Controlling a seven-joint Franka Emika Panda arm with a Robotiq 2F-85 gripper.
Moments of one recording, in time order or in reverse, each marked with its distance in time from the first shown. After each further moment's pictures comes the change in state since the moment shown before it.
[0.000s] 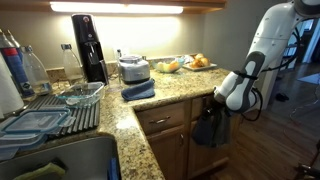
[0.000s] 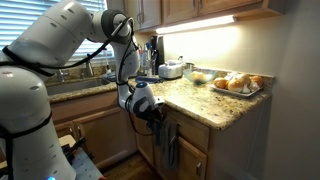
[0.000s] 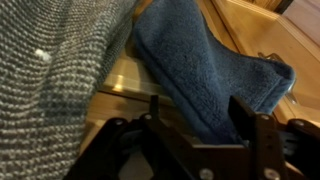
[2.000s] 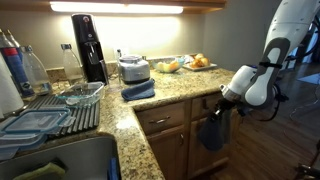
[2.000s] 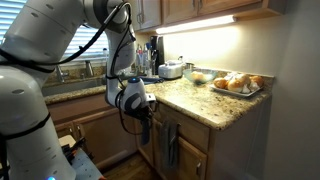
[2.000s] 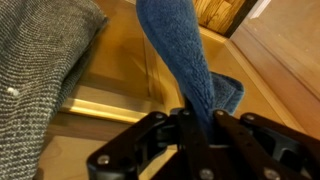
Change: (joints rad) arm -0.202 -0.160 0.201 -0.236 -0.177 -0.005 0.038
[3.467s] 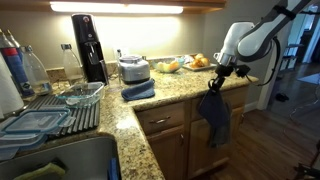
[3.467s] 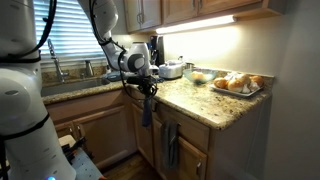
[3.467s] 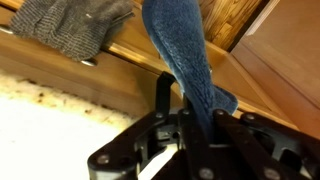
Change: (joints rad) arm -0.057 -0.451 0.093 0.070 0.113 -0.659 -0.072
